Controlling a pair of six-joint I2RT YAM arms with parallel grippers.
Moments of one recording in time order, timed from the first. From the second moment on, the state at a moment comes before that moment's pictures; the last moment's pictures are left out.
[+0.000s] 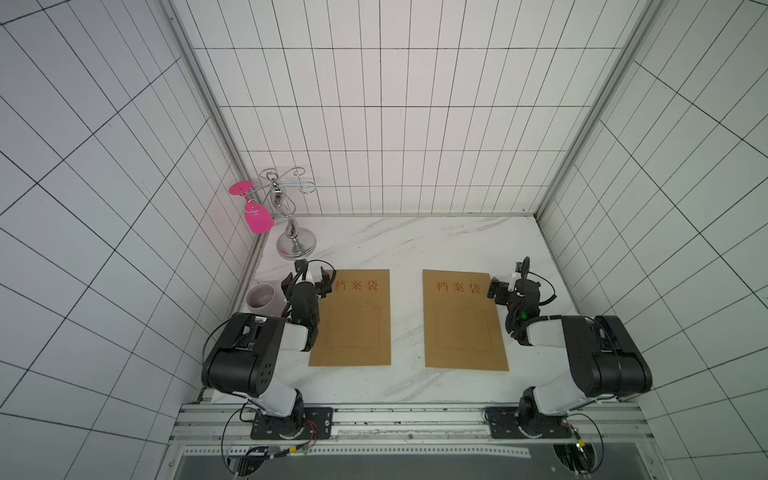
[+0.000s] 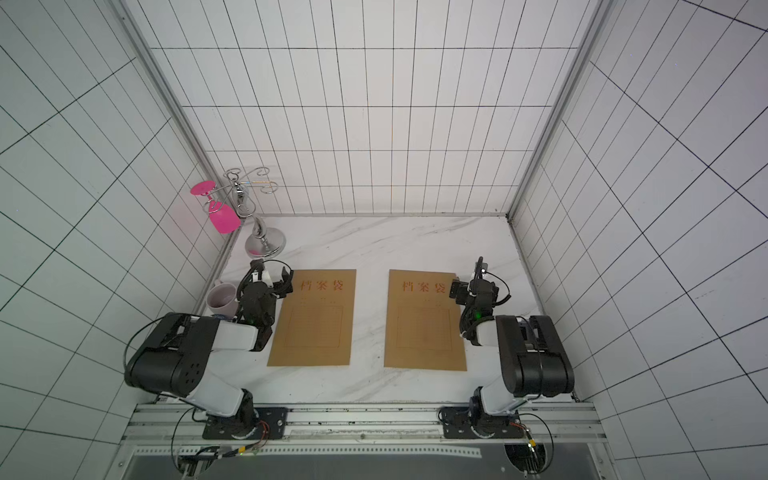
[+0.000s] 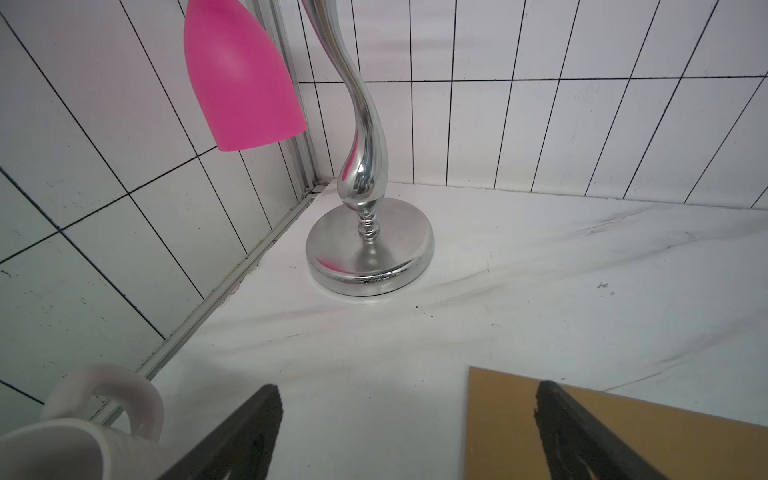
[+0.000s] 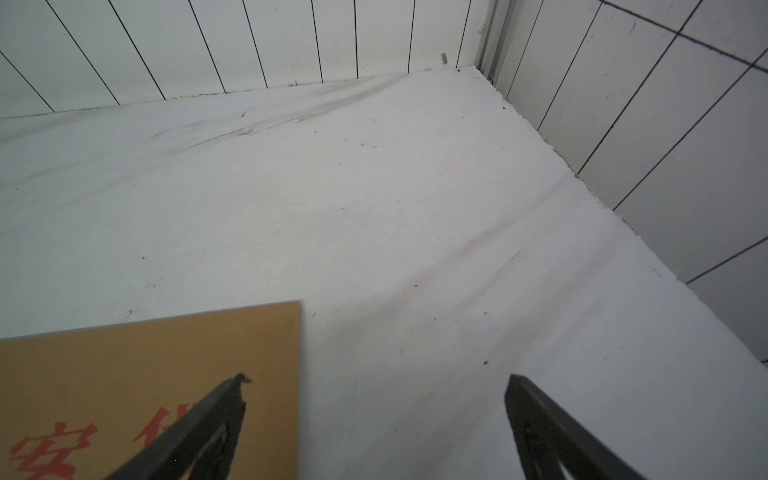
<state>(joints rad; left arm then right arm) -0.13 1.57 0.36 0.99 -0.37 -0.05 0.01 1.55 0.38 0.74 0.21 0.08</state>
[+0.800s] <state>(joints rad) -0.13 1.57 0.36 0.99 -0.37 -0.04 0.01 1.55 0.38 0.74 0.21 0.08</state>
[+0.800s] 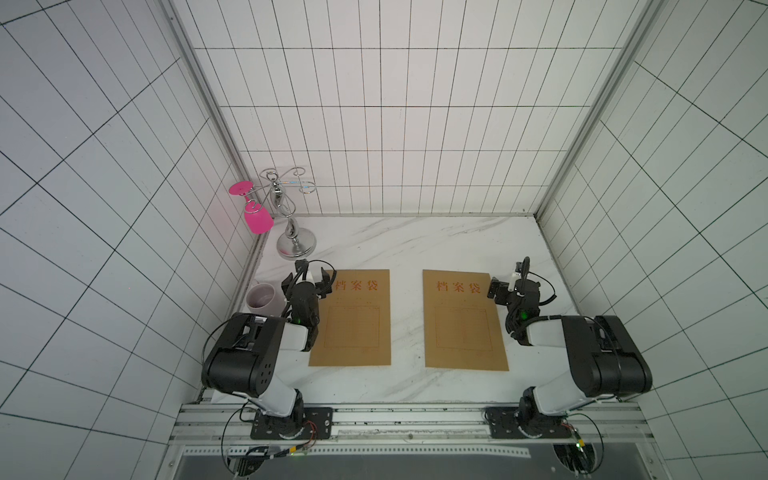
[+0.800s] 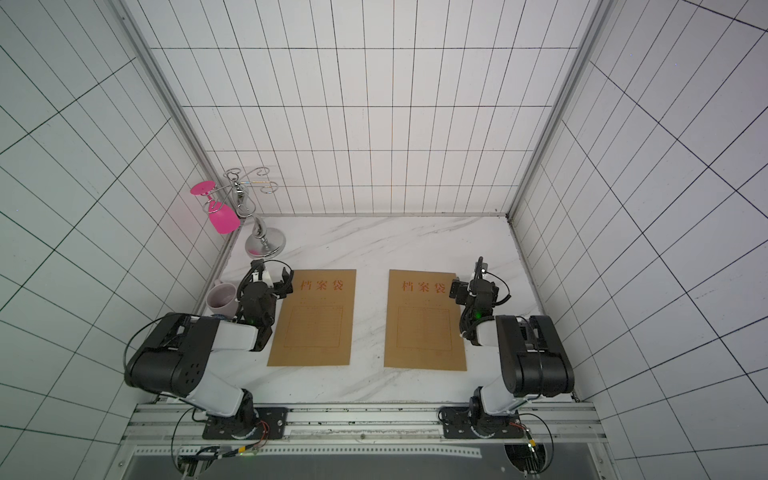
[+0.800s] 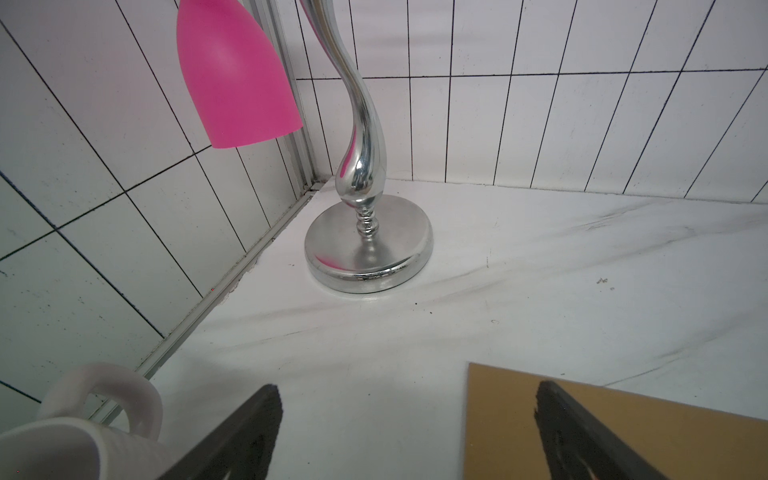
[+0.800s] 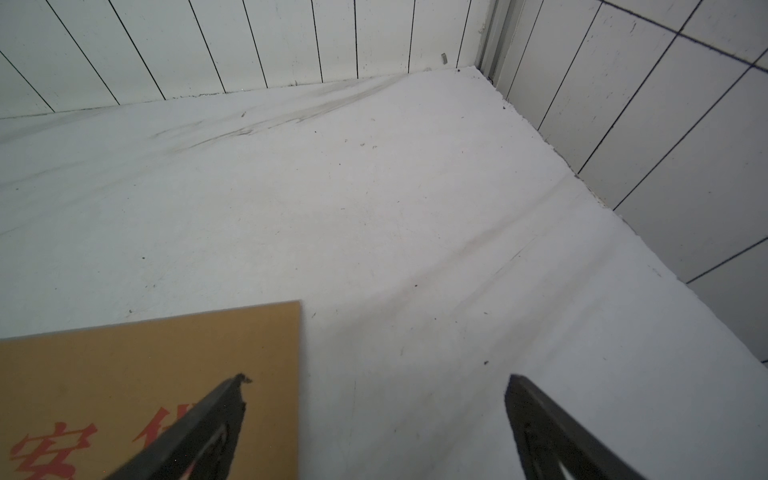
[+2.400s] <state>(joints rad) -0.59 1.07 0.63 -0.34 -0.35 -0.80 0.74 1.26 1.02 -0.70 0.09 0.68</state>
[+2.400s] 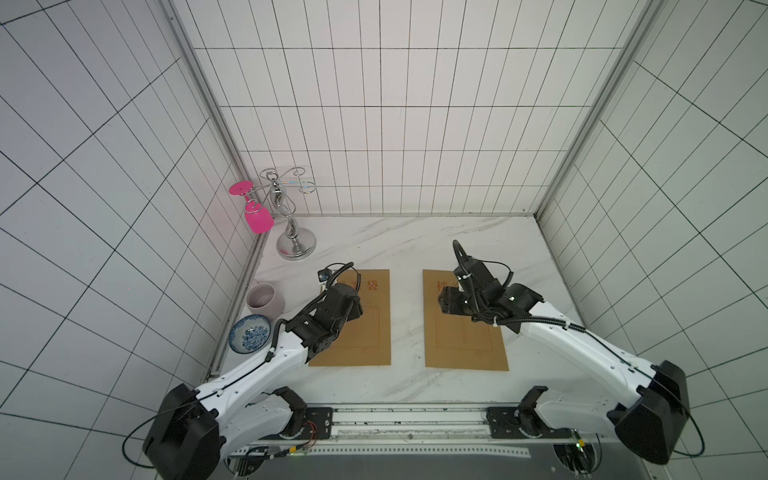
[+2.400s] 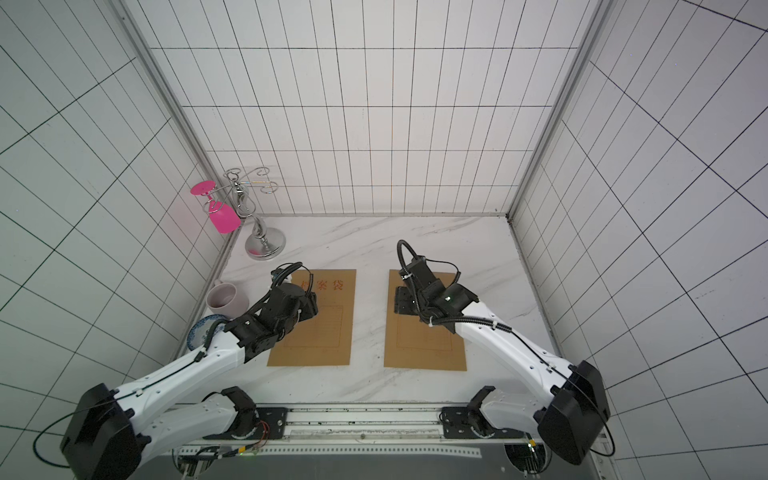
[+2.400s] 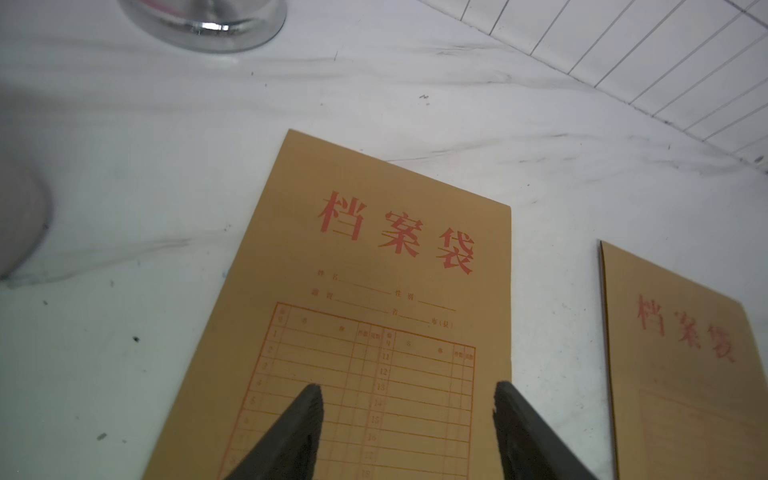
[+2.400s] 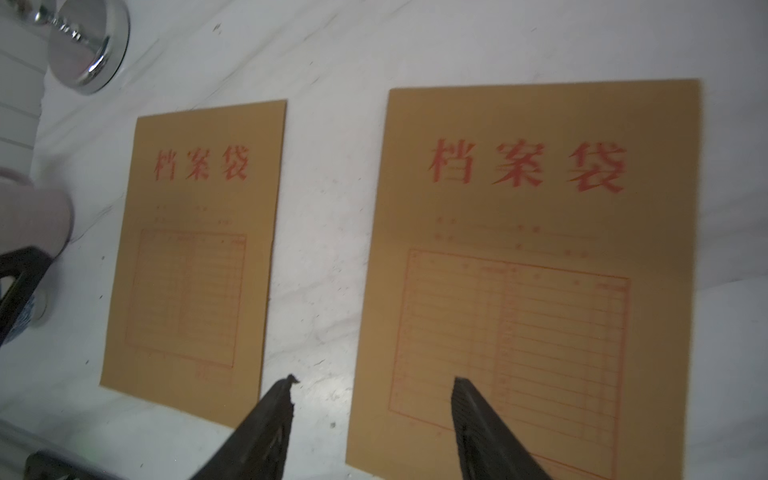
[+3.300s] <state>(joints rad) -0.28 1.26 0.47 -0.28 -0.11 -0.91 1.01 1.61 0.84 -0.18 -0.16 1.12</state>
